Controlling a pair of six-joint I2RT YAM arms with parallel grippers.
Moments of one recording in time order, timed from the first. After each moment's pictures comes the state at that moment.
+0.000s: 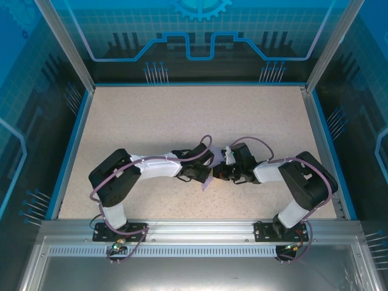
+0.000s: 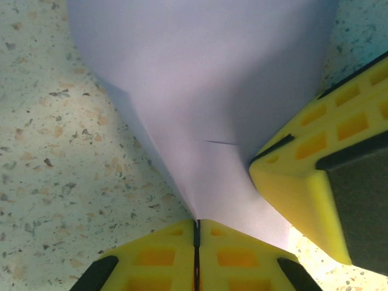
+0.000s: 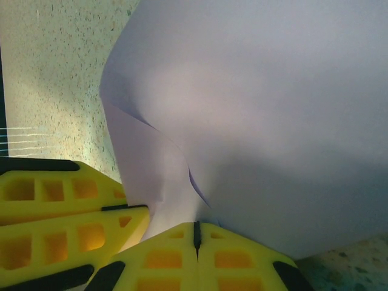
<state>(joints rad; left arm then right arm) -0.86 1.80 1.03 -0.37 0.01 -0.42 0.52 1.62 0.52 0.22 -0.53 0.69</state>
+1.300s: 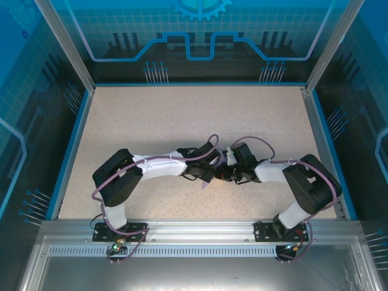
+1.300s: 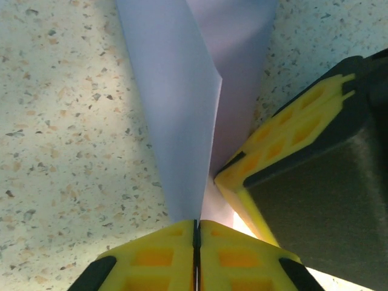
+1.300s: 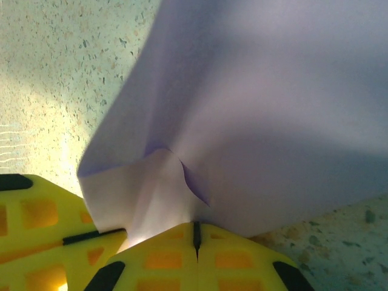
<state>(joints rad) -0.90 1.83 1.13 -0.43 0.01 -0.40 0.52 1.58 0.55 0.07 -0.48 0.66</state>
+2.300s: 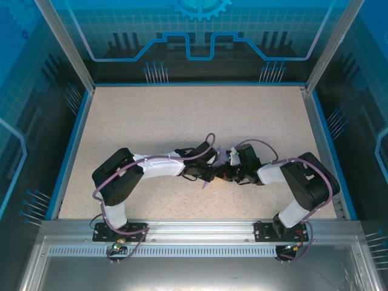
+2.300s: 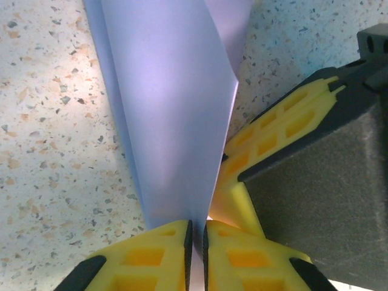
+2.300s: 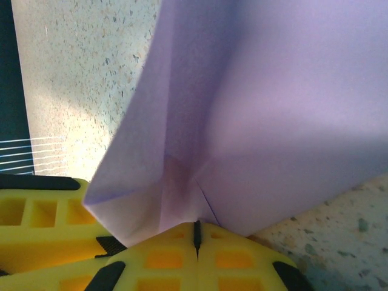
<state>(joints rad) -0.87 1.83 1.07 -0.31 0.13 -0.45 0.46 1.62 0.46 0.29 -0.60 0.76</state>
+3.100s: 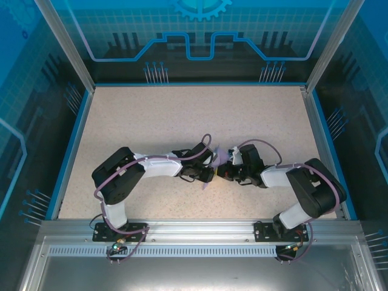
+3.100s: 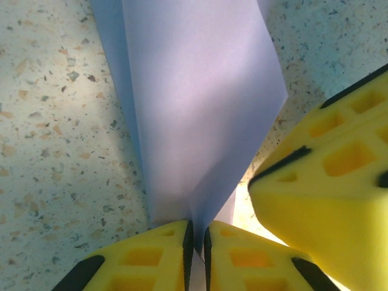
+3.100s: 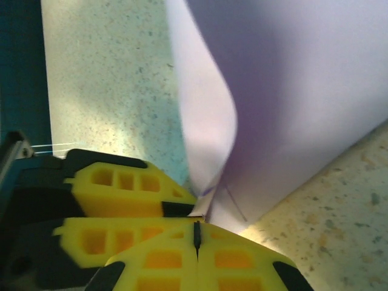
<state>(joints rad) -0.83 1.84 1.01 -0.24 0.17 -0.46 0.45 1.52 0.42 0.31 -0.60 0.80</state>
